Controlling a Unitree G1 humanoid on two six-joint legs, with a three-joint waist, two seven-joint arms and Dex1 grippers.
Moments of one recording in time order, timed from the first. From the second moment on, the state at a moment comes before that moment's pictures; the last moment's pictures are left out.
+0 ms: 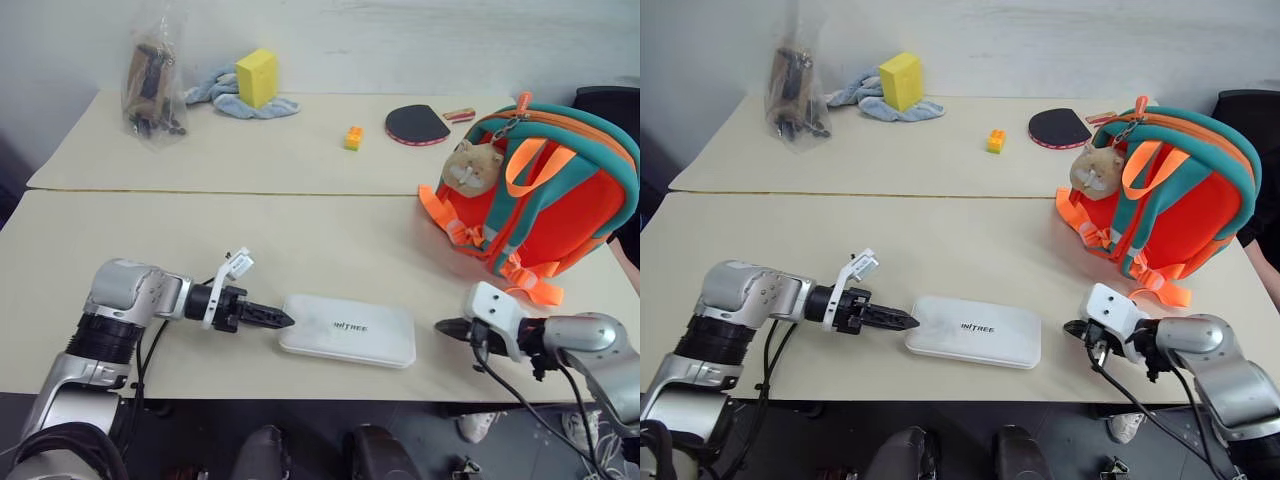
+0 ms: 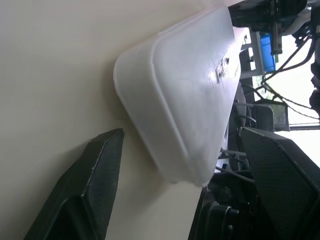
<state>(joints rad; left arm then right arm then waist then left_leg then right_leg) -0.62 0.73 -0.17 0.12 -0.66 1.44 -1.05 -0.01 -0.94 -0.03 -0.31 0.24 0.47 0.98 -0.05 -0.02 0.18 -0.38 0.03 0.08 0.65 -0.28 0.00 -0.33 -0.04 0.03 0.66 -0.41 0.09</state>
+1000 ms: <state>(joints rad) -0.72 0.58 -0.25 0.25 -0.63 1.39 -1.04 -0.06 -0.86 0.10 -0.42 0.26 0.54 0.94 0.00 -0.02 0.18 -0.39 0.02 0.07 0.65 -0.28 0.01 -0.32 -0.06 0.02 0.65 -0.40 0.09</state>
